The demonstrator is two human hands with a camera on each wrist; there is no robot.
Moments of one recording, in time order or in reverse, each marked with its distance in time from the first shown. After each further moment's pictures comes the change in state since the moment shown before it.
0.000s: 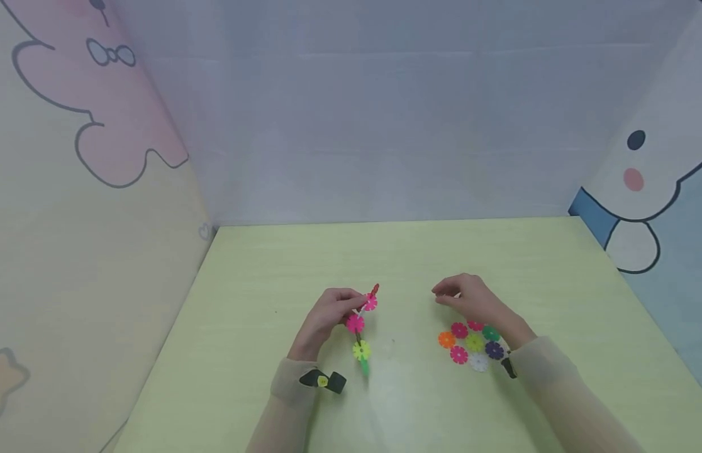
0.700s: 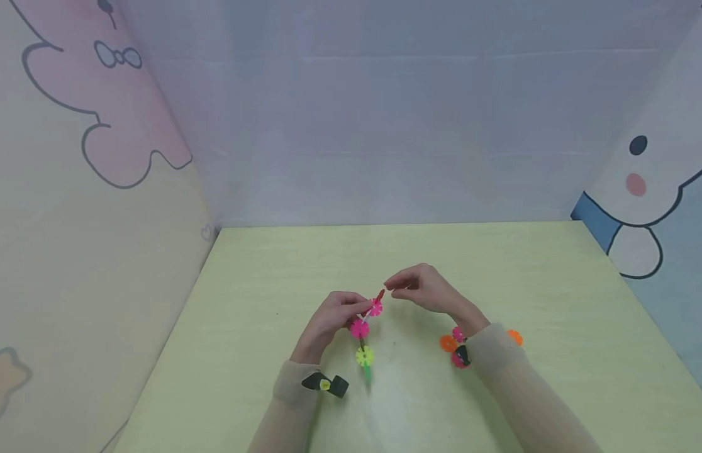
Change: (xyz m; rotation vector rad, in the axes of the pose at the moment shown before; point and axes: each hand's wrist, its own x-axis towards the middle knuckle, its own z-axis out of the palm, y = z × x) left_hand 0.000 0.000 0.004 0.065 -0.012 -0.002; right_hand 0.054 -0.053 0.027 0.309 -0.062 -0.181
